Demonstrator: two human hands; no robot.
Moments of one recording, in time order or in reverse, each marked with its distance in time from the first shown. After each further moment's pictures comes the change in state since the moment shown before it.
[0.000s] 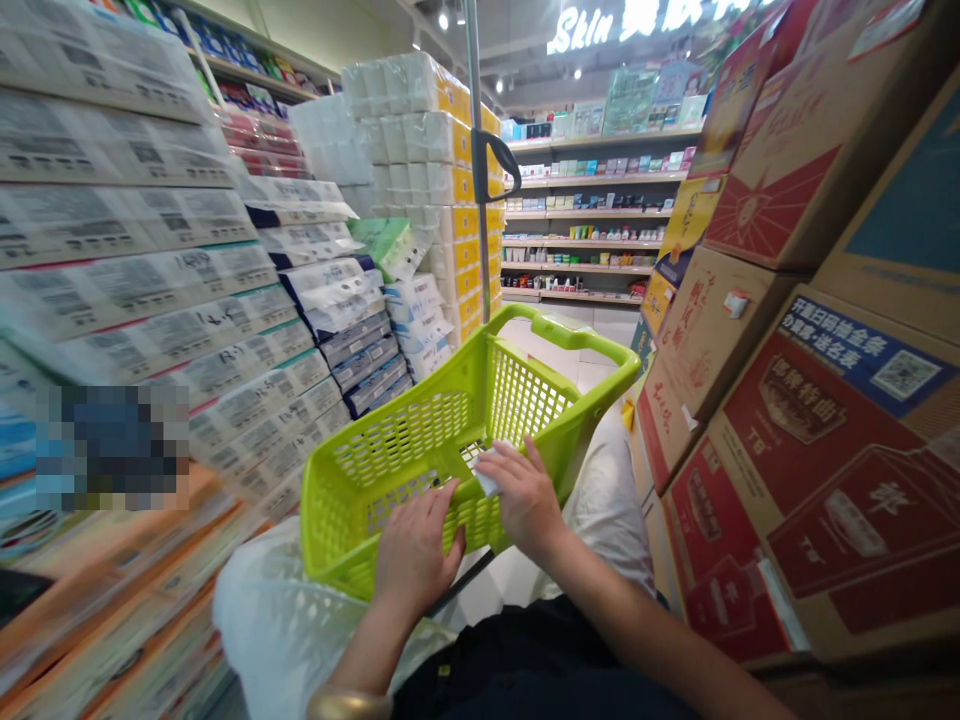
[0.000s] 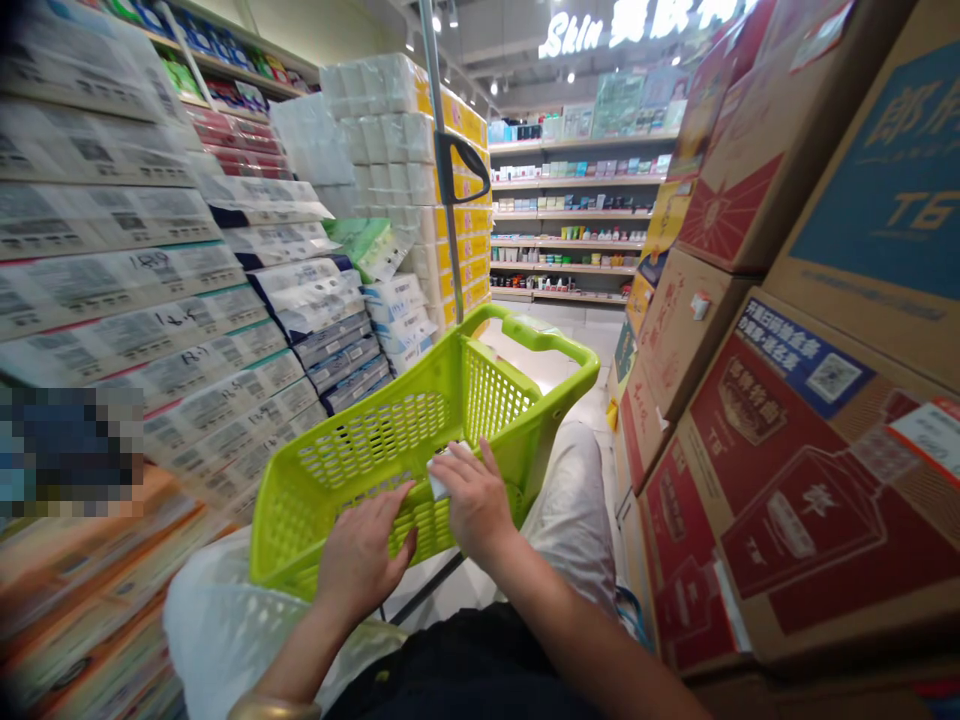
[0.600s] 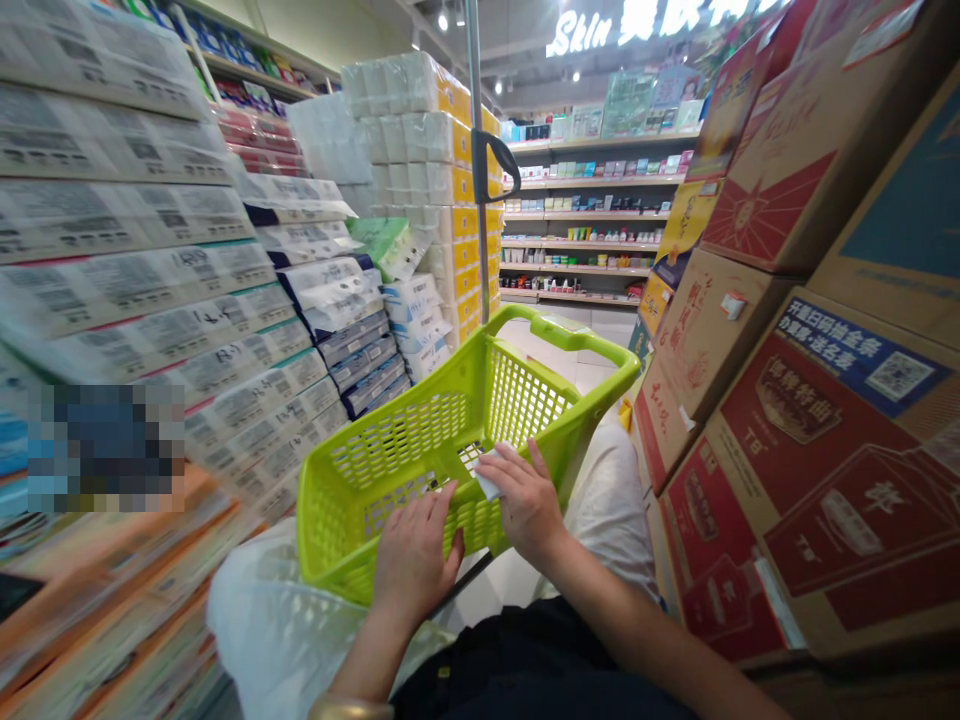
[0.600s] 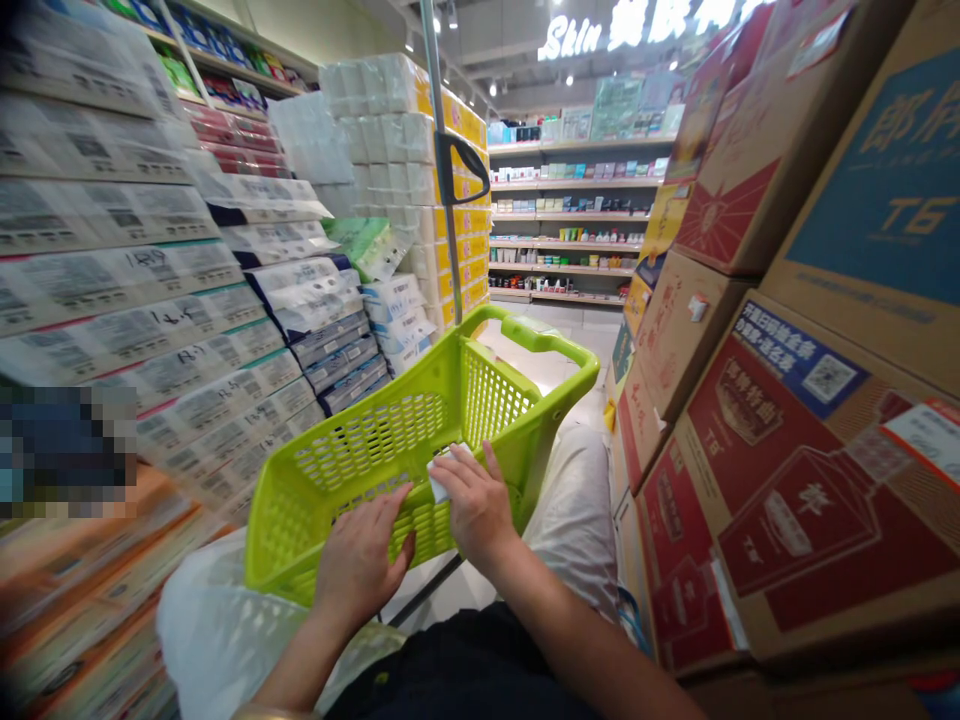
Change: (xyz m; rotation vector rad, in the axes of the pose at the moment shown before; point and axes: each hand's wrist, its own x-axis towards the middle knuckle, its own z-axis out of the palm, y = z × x) left_hand -0.004 0.003 -0.001 0.033 0.035 0.016; right_hand -0.005 -0.003 -0.002 -0.028 -0.006 0.001
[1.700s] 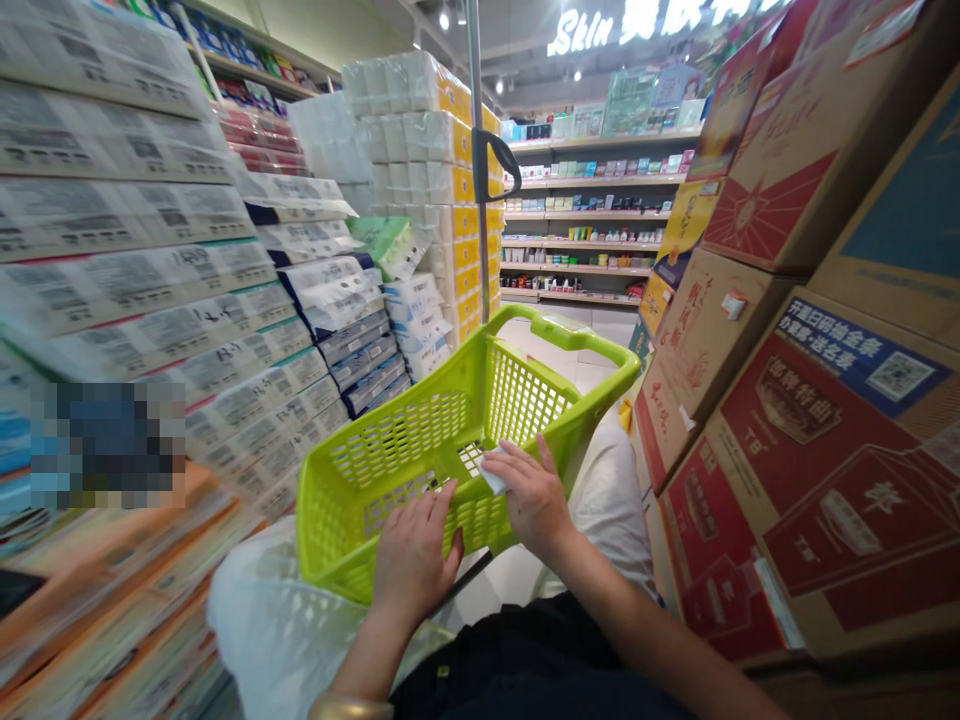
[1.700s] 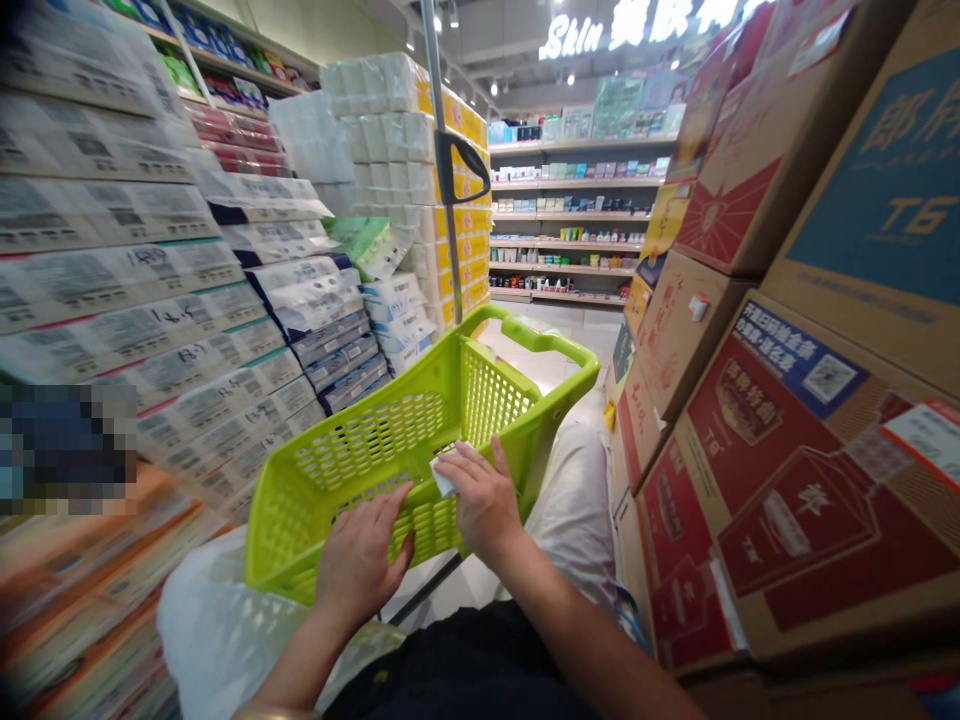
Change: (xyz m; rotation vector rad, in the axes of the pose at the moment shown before) left_hand -0.002 -0.003 0.007 0.041 0.109 0.065; right_hand 0.002 0.002 -0.009 0.029 -0.003 0.029
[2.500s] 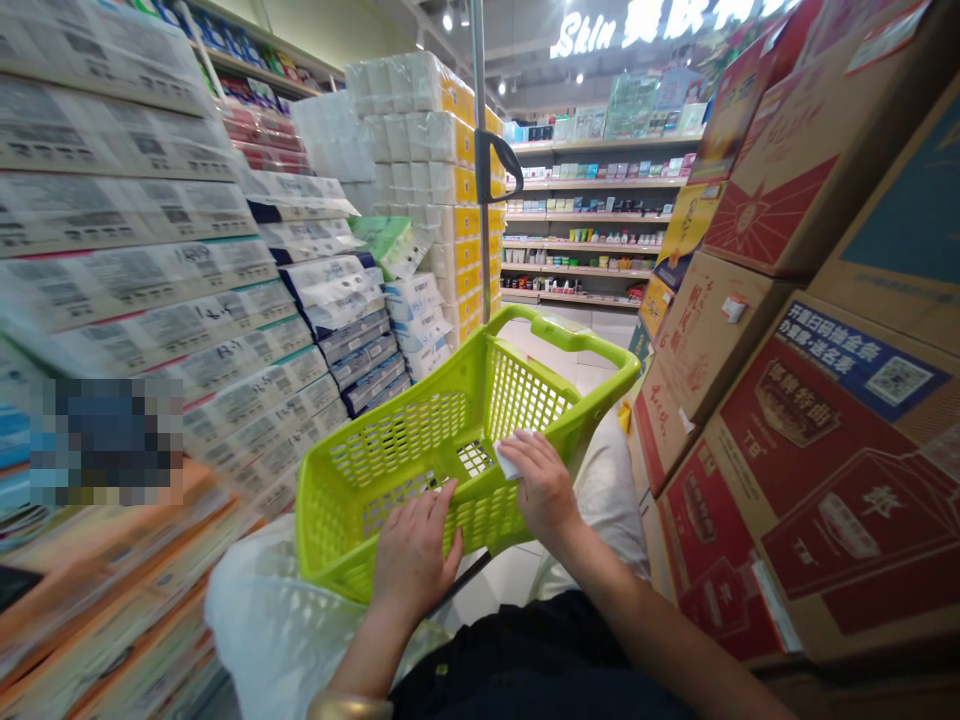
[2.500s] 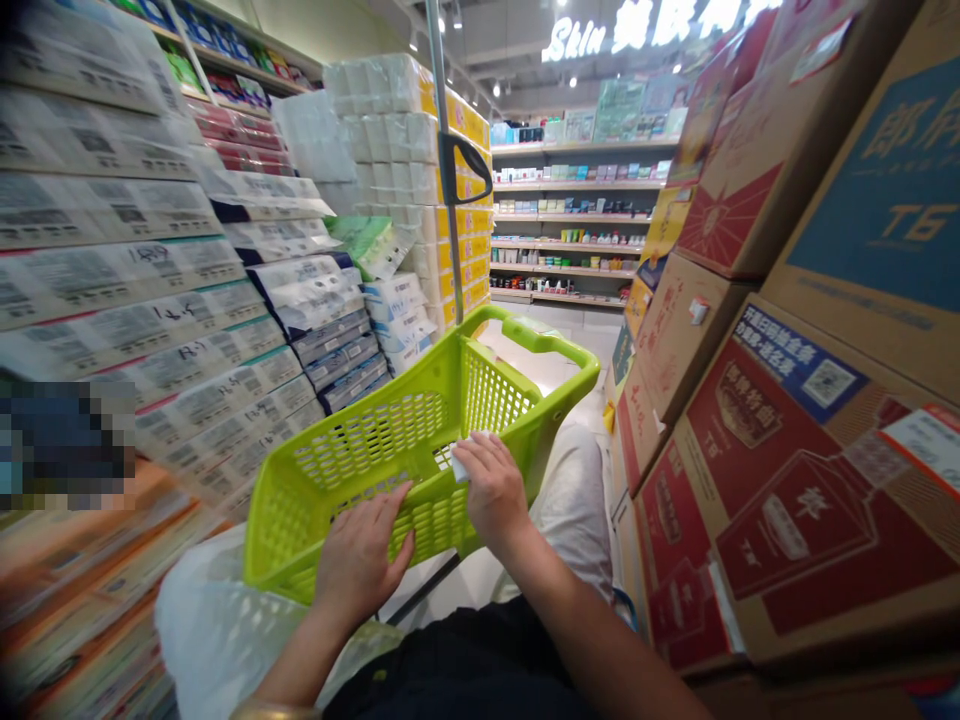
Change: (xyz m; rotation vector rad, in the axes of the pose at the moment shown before) left_hand 0.001 0.001 0.002 -0.005 0.028 -0.010; right_hand 0.006 0.015 -0.004 -0.055 0.081 -0.040
